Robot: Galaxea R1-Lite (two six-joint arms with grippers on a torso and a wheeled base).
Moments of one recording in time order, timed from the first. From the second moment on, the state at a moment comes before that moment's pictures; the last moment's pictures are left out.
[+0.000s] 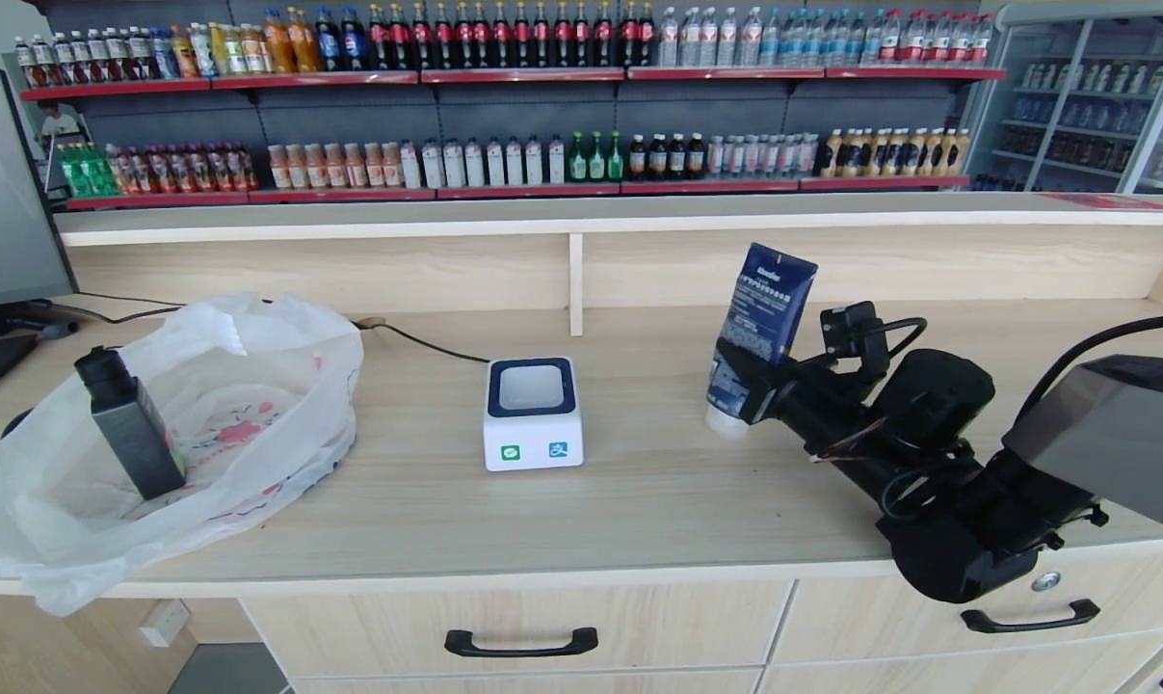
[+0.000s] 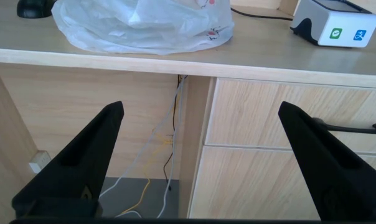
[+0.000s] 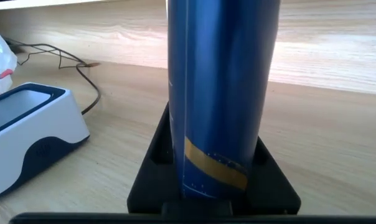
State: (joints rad) left arm 0.00 0.00 0.00 0.00 0.00 -0.01; right arm 0.32 2.18 -0.81 -1.57 0.20 0.08
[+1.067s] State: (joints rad) left arm 0.00 0.00 0.00 0.00 0.00 -0.01; right arm 0.33 1.91 -0.65 -1.57 0.26 0.05
